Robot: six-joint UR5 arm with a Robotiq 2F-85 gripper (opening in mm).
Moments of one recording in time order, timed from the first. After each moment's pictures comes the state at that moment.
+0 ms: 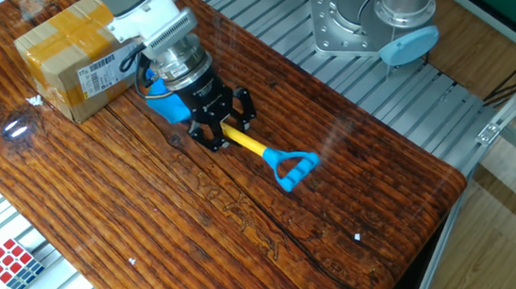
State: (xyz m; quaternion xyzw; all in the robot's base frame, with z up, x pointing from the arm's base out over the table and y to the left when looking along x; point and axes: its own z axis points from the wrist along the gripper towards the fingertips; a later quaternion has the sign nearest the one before) arm 0.467 0.060 0.041 -0.61 0.72 0.30 0.14
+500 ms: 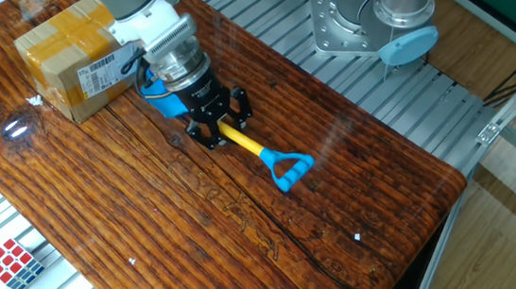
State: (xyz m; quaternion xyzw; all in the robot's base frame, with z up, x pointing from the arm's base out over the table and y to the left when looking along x) arm 0.463 0.047 0.025 -0.60 0.74 0.28 0.12
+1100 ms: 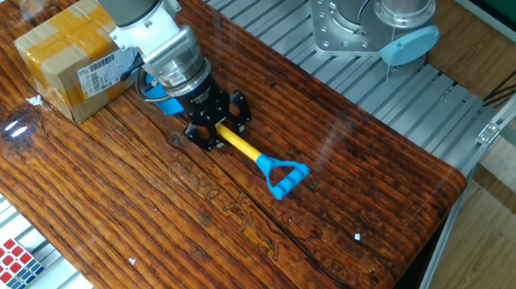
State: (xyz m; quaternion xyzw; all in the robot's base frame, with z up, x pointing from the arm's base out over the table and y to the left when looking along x) arm 0.466 0.045 0.010 -0.56 0.78 0.27 0.08
